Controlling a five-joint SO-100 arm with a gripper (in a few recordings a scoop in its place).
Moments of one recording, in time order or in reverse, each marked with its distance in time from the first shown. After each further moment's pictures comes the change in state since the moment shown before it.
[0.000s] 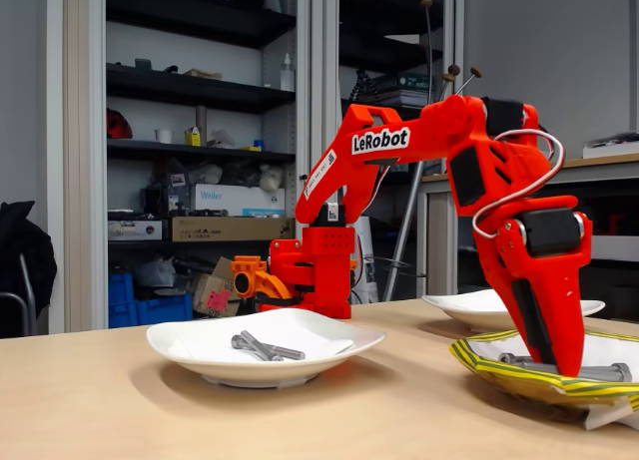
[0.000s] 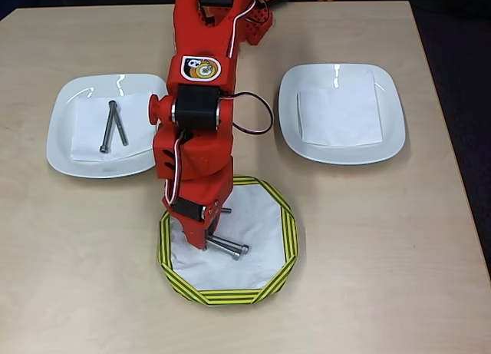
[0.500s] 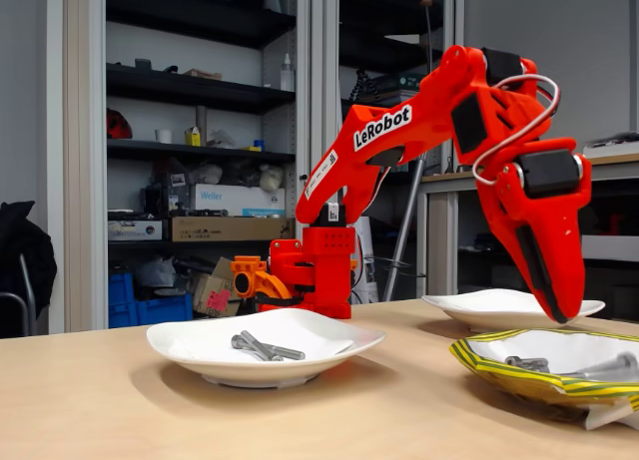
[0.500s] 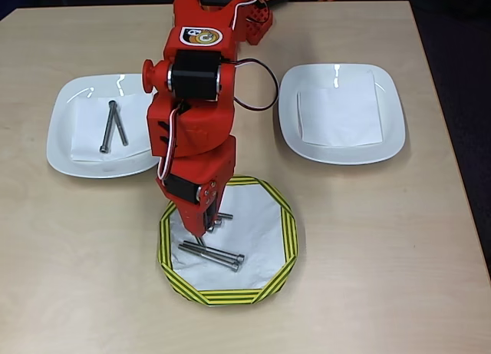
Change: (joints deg) arm 0.0 0.0 -13.4 10.6 3.7
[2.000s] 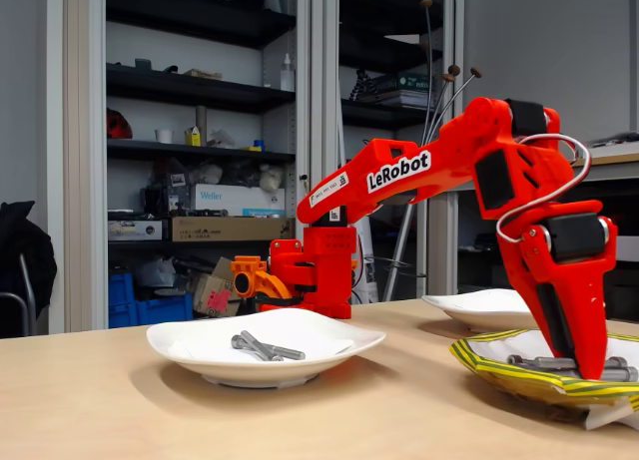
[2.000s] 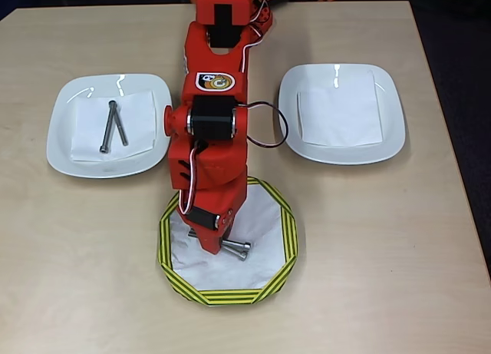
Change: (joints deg) arm -2.5 -19.0 -19.9 3.8 -0.2
